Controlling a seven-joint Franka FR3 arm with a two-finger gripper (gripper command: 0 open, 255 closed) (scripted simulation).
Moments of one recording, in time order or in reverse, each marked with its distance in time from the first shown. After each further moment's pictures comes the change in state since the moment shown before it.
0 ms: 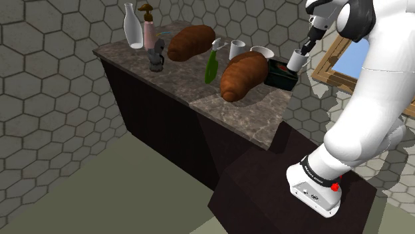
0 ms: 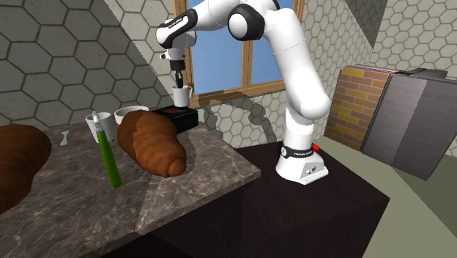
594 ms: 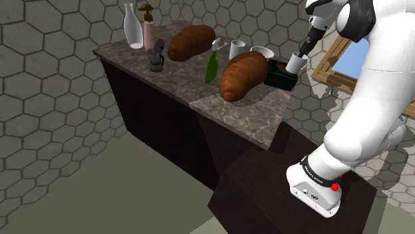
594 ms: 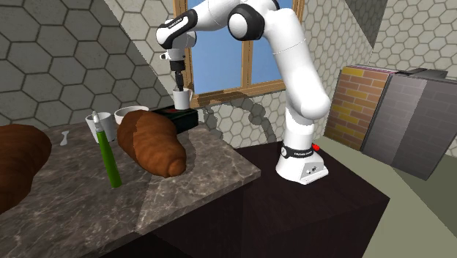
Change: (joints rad) arm 0.001 0.000 0.000 -0.004 0.001 0.005 0.000
